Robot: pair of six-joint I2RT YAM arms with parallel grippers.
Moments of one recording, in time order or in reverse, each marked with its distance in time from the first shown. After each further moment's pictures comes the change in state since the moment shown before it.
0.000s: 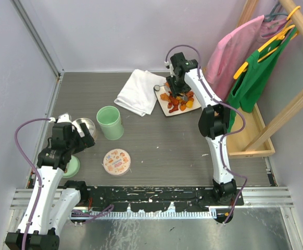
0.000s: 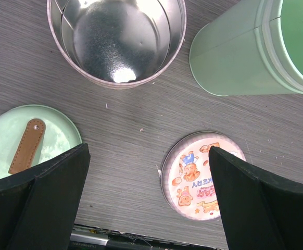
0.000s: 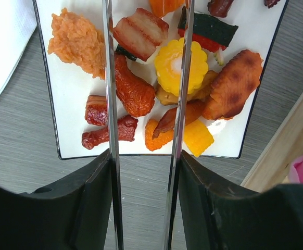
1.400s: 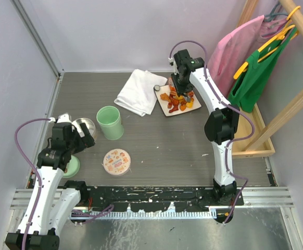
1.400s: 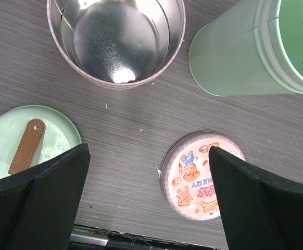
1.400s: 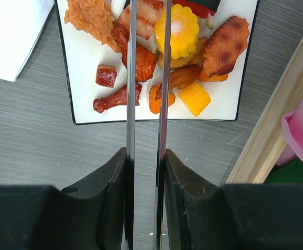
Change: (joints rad) left arm 0.000 -0.002 0.000 0.001 0.001 0.001; right arm 0.005 -0.173 -0.137 0.000 0.003 0.059
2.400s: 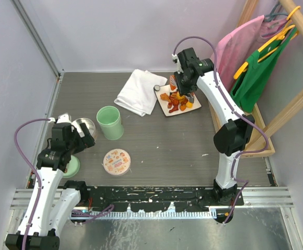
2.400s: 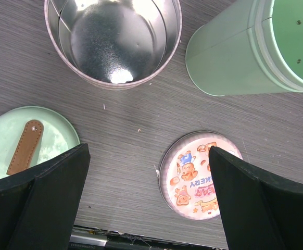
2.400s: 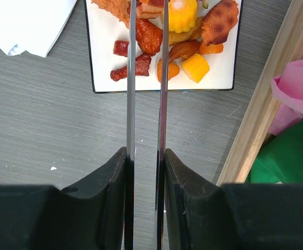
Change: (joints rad) left arm 0.000 -0.011 0.000 0.000 0.008 0.001; right arm 0.034 -0.254 -0.183 0.020 0.016 0.051
